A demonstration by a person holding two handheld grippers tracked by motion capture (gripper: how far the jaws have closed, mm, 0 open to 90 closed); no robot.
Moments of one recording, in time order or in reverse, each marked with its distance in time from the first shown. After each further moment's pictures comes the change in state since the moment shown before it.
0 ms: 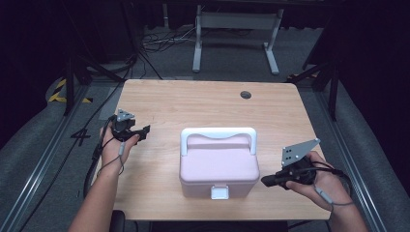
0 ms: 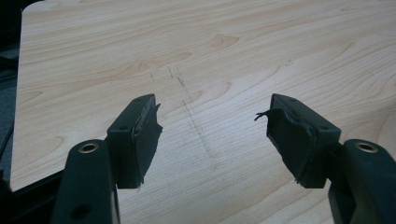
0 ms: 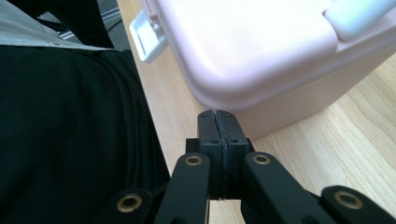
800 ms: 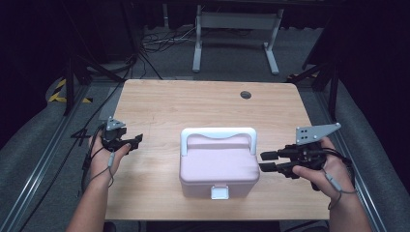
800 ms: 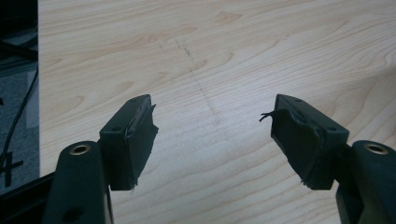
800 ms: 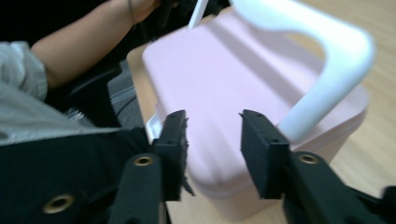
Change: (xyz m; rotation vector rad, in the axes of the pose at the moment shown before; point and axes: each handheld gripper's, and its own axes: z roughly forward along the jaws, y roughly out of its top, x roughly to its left) left arm 0.006 -0.023 -0.035 0.033 0.018 -0.015; right arm -0.015 0.021 -0.027 -0.313 0.026 0.080
